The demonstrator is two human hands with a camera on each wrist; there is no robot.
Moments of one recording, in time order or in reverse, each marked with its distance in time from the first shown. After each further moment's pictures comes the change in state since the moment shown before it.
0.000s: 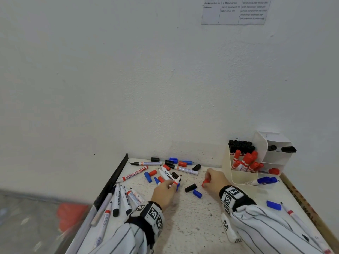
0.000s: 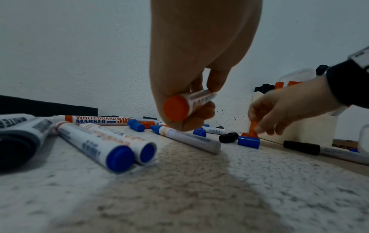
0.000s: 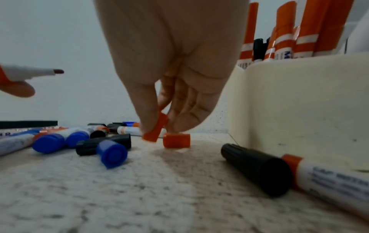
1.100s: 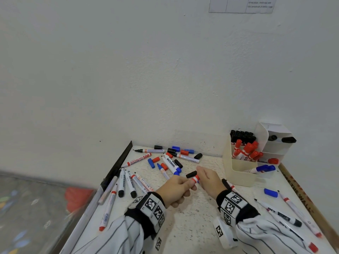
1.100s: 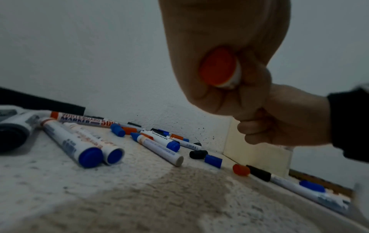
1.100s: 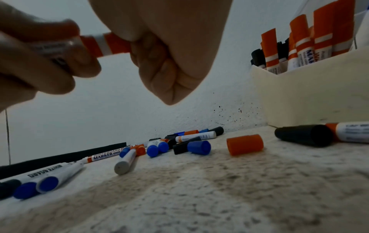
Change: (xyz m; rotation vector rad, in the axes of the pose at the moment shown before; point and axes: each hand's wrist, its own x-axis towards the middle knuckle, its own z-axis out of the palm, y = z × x) left_hand -0.043 0.009 0.003 -0.282 -0.420 0.035; right_hand -0.065 -0.031 0.019 0.489 0.019 -0.172
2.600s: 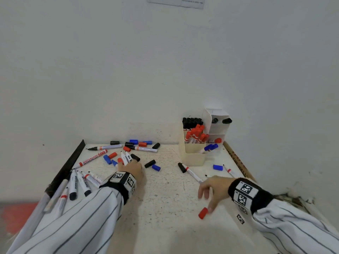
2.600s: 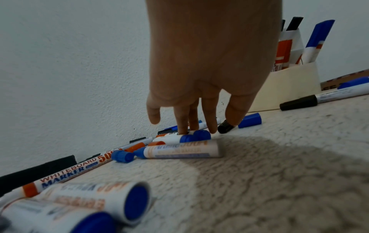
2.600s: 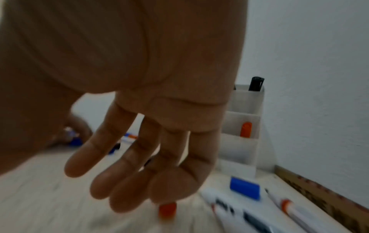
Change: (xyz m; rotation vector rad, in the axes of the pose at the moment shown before) left_hand 0.066 -0.001 -0.001 1.339 0.174 -0.172; right_hand -0.083 0.043 -0.133 -0.681 -0.676 0.322
